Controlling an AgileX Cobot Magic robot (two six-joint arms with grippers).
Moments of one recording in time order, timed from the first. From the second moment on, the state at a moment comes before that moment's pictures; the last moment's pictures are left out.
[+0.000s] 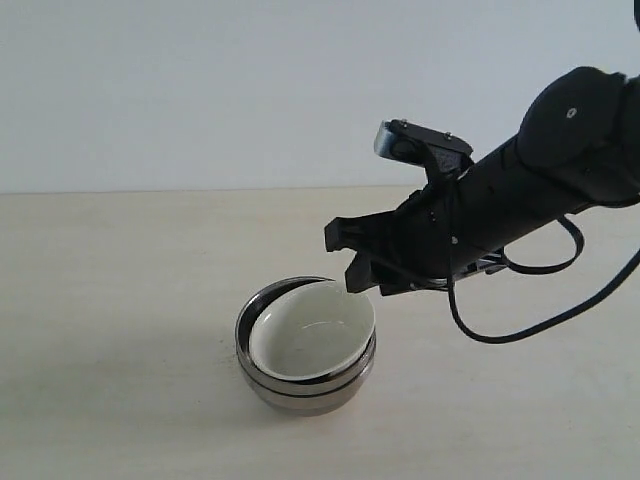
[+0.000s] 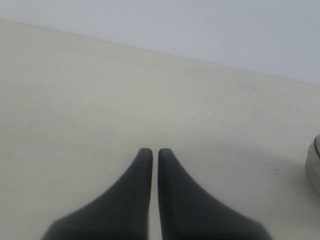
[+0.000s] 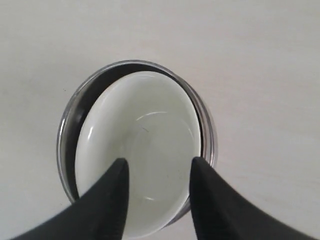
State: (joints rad) left arm -0.01 0.00 0.00 0.05 0.36 -0.23; right arm 0.50 1.64 -1.06 0.64 0.51 -0.23
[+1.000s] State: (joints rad) left arm -0.01 0.00 0.00 0.05 0.36 -0.23; right arm 0.50 1.76 -1.06 0.61 0.51 -0.21
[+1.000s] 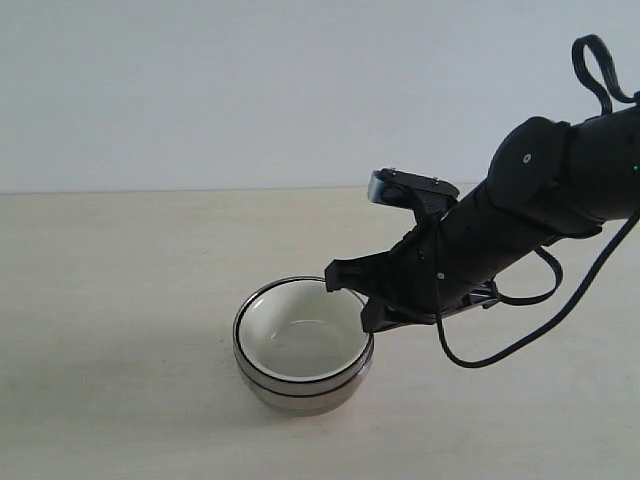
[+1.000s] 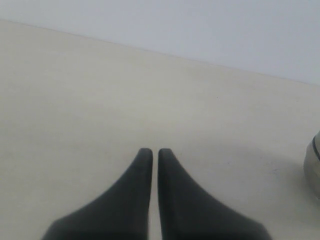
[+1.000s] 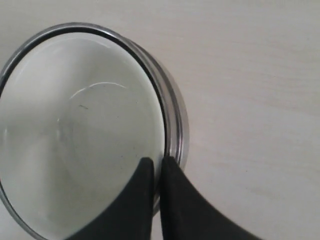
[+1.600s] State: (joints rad) left arm -0.01 0.00 0.00 0.05 0.36 -0.23; right arm 0.50 1.69 -1.06 0.68 0.50 -0.26
